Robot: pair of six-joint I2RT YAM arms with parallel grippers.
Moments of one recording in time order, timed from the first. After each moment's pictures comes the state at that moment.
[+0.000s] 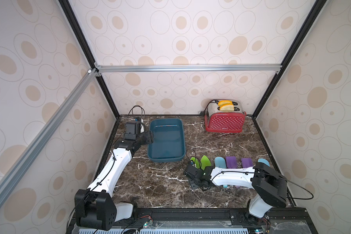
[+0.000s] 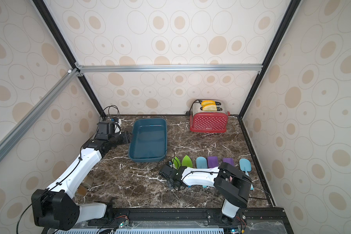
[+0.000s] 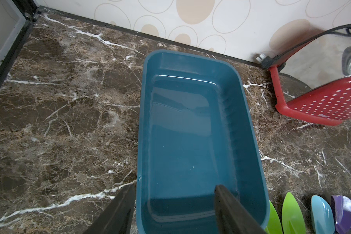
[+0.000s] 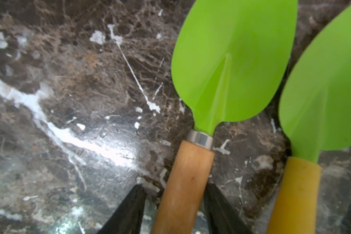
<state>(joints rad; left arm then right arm) -0.14 1.29 1.08 -0.49 0.07 -0.30 1.18 1.67 0.90 -0.53 0.25 0.64</state>
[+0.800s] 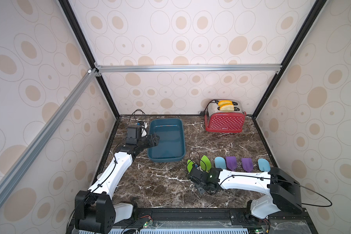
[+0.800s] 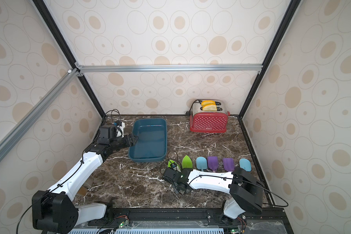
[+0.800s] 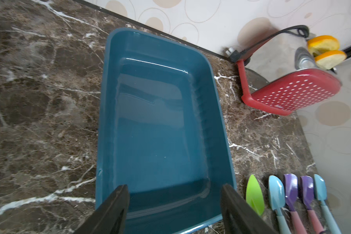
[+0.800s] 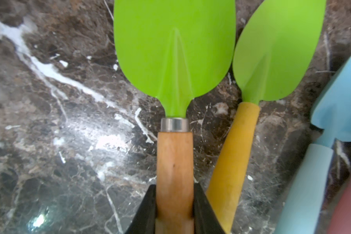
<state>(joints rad) -0.15 1.25 0.96 -0.37 0.26 -0.41 1.24 1.50 0.89 -0.76 0.31 0.62</state>
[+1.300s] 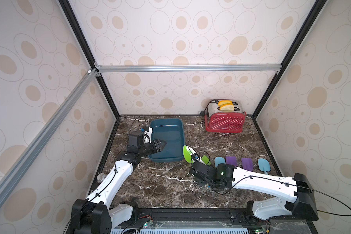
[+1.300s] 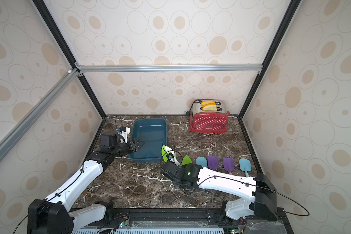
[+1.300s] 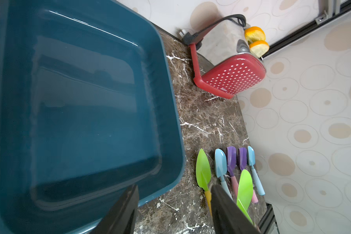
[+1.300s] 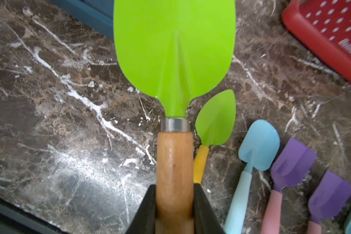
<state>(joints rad) -0.22 1.15 0.82 -0.24 0.48 -0.56 1.27 1.36 1.08 -0.85 0.51 0.48</state>
